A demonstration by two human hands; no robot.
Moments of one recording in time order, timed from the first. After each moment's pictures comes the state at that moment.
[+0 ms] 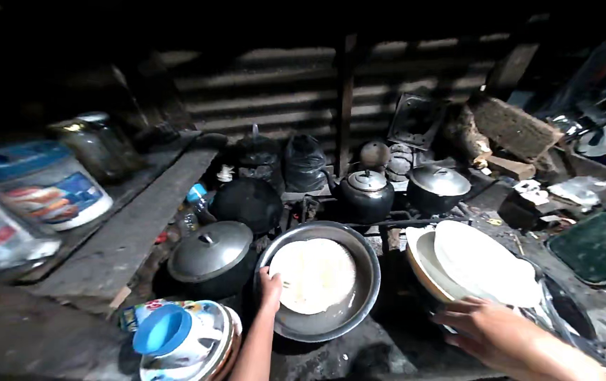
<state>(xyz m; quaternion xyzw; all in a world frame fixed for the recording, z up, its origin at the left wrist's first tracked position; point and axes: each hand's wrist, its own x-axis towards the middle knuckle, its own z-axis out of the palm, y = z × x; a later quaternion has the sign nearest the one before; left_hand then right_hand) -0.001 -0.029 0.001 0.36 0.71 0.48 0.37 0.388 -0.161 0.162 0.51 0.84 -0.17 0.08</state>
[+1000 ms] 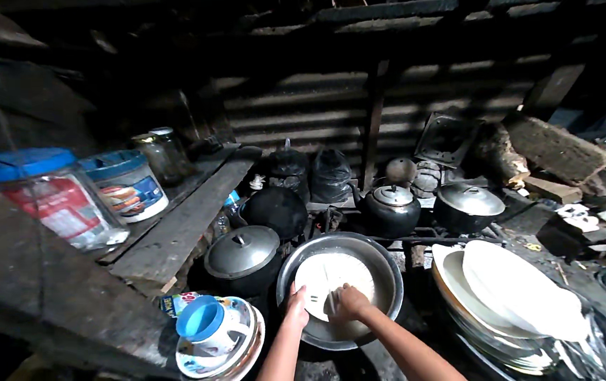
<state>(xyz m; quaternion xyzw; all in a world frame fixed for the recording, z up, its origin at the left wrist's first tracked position) 0.020 -0.053 -0.007 0.16 0.58 0.59 0.54 0.169 -0.025 0.024 0.54 0.79 -0.28 0.08</state>
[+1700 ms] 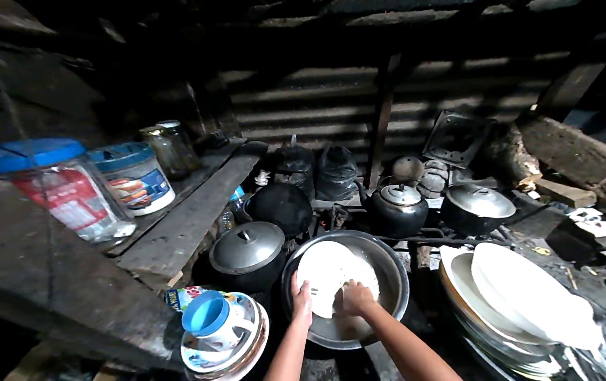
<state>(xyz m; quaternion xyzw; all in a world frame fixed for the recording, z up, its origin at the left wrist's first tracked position) 0.024 -0.059 -0.005 0.28 0.60 0.62 0.42 0.165 -0.011 0.015 0.56 0.78 -0.24 0.13</state>
